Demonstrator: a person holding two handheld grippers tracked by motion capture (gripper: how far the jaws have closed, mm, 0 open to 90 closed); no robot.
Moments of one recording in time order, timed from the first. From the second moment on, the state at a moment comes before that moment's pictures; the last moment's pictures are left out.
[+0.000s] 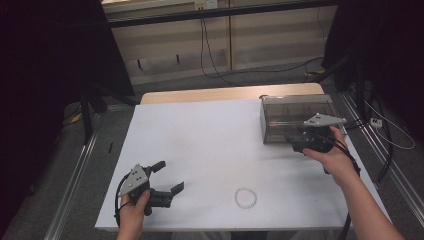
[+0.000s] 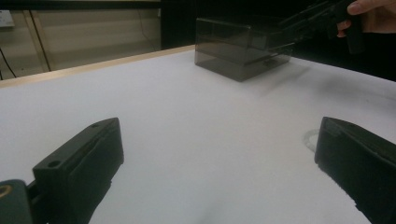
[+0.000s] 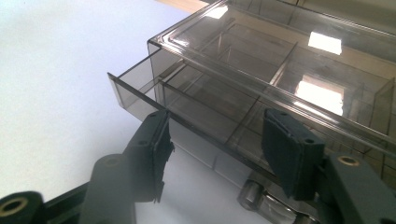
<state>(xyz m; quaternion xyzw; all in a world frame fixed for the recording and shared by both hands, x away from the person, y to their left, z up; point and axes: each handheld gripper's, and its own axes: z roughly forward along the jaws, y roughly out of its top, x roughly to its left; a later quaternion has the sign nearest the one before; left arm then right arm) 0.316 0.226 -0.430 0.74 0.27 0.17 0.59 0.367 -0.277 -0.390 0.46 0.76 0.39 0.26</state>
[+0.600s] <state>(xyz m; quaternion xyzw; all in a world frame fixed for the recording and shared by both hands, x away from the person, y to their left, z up) 0.315 0.226 -0.428 0.74 0.27 0.17 0.59 0.362 -0.286 -0.383 0.43 0.76 0.42 0.24</state>
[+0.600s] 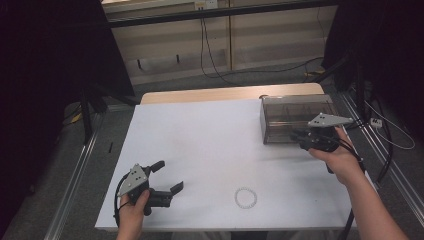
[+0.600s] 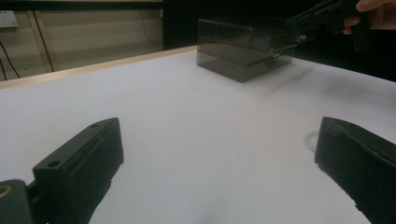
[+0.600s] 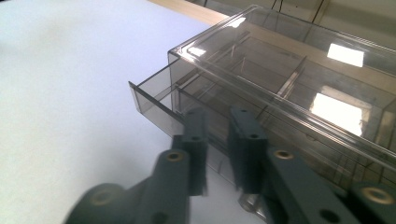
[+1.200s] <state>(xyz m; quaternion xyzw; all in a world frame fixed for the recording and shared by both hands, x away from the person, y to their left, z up) 0.317 0.223 -0.432 0.75 0.27 0.16 0.58 0.357 -0.315 -0.388 0.48 0.74 0.37 0.28</state>
